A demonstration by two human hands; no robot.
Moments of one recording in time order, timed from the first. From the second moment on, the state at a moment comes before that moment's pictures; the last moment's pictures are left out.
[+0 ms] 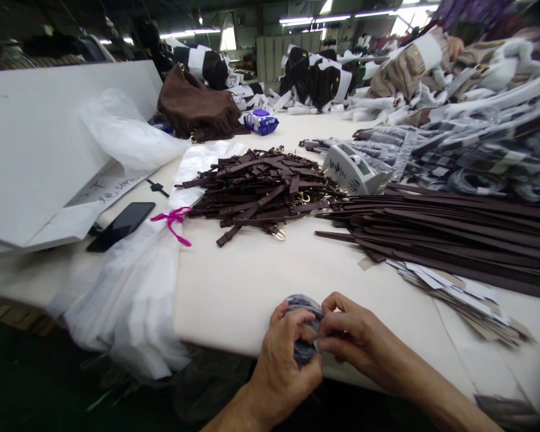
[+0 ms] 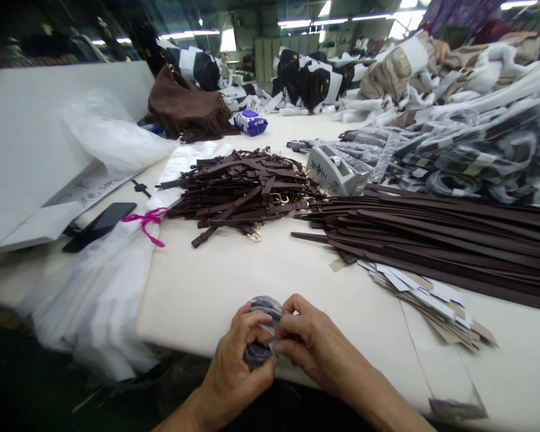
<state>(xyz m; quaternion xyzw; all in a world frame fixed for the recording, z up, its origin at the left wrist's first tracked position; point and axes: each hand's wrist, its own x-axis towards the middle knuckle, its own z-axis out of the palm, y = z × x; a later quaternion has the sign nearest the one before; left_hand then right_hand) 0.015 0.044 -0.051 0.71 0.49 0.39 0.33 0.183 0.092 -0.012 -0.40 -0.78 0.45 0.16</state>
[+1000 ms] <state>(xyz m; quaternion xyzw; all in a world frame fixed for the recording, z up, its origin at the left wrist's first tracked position) 0.023 0.031 -0.035 0.67 0.58 0.36 0.28 0.186 0.090 -0.018 -0.39 -0.76 0.48 0.18</state>
